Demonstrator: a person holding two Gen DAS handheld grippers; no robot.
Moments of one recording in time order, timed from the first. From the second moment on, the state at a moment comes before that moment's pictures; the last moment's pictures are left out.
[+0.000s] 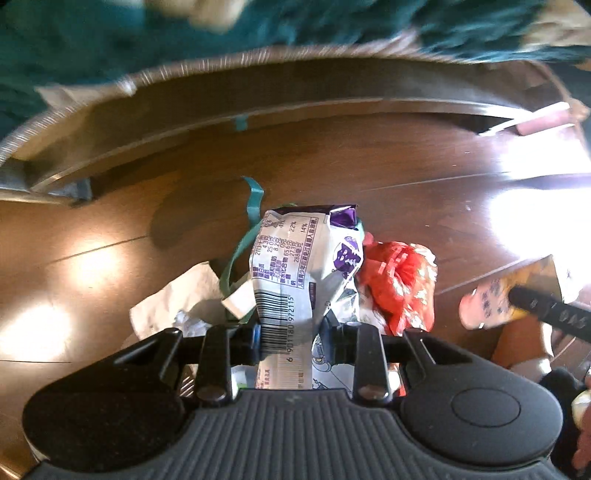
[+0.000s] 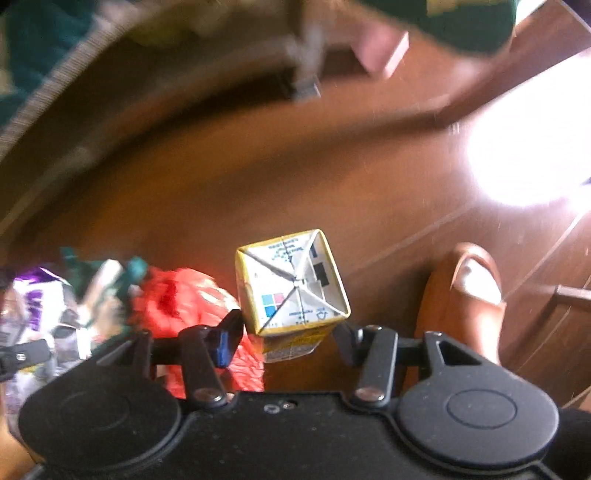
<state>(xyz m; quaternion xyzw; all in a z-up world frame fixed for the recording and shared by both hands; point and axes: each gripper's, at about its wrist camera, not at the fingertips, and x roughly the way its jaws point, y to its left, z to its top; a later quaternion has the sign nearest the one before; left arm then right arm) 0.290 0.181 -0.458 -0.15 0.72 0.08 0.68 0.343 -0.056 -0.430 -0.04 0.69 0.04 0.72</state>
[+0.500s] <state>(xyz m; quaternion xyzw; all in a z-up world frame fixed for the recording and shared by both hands) 0.257 0.121 -0.242 -0.13 0.59 0.04 0.80 0.297 -0.102 -0.190 -0.09 0.51 0.19 0.83</state>
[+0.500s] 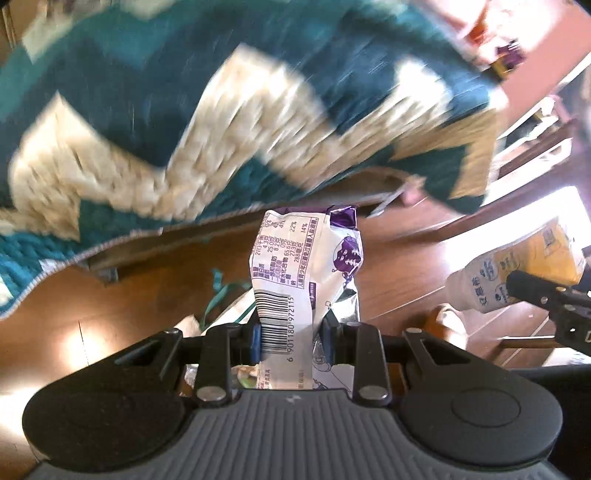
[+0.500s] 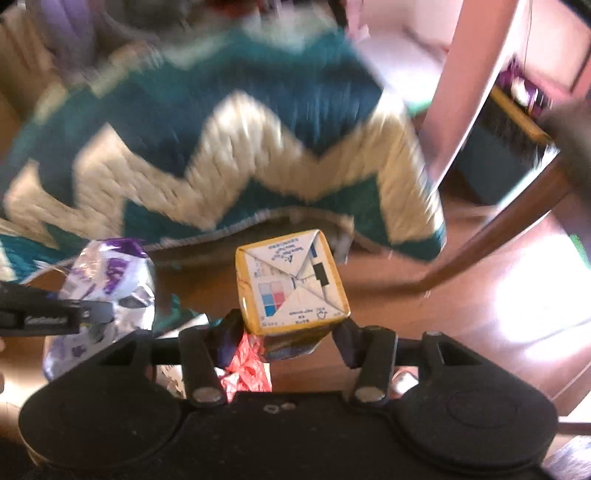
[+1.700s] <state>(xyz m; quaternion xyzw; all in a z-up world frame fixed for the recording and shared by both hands) 0.348 -0.217 0.181 0.00 0.29 -0.13 0.95 0.292 -0.419 0.189 -0.03 0.19 0.06 0.98</state>
